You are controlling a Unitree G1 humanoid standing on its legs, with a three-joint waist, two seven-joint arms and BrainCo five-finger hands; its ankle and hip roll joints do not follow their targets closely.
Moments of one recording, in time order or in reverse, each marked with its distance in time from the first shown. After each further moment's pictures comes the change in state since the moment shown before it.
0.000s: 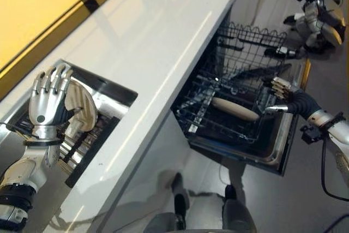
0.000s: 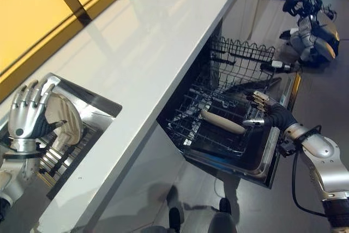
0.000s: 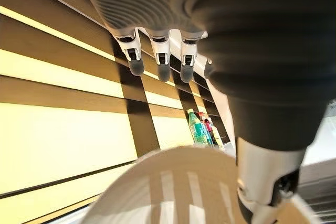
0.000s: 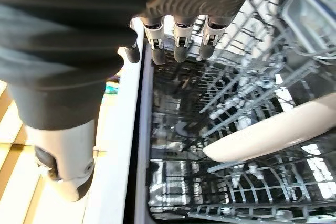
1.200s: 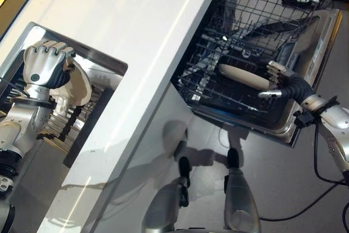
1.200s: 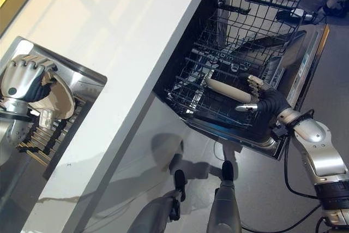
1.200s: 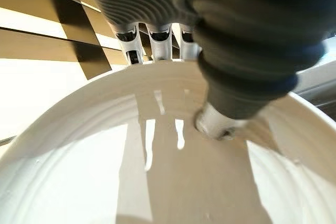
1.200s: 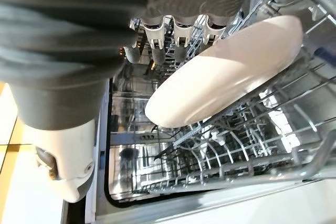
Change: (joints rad) left arm -0.185 0.178 -0.090 -0.051 -0.040 -0.054 -0.304; right arm -0.130 -0.017 0.058 0.006 -0.004 0.020 -0.028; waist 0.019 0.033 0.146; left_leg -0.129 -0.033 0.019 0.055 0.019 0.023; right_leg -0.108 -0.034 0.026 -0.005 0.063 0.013
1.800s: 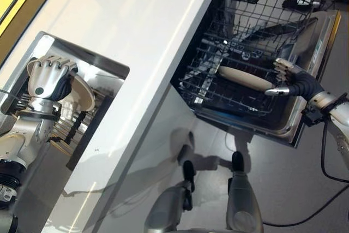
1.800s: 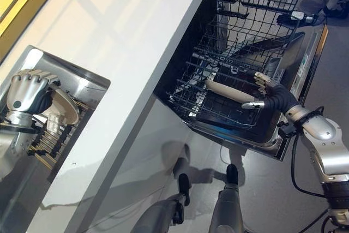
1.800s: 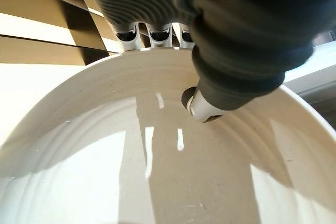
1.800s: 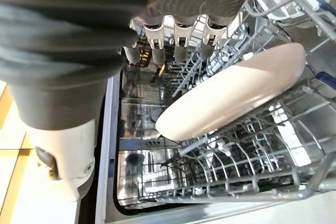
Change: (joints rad) left arm 0.108 -0.057 0.031 -0.001 0.005 -0.008 0.055; right arm 0.002 -0.025 -0.063 0.000 0.000 0.032 0.026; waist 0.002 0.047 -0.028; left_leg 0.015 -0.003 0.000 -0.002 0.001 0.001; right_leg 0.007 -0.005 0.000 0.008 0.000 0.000
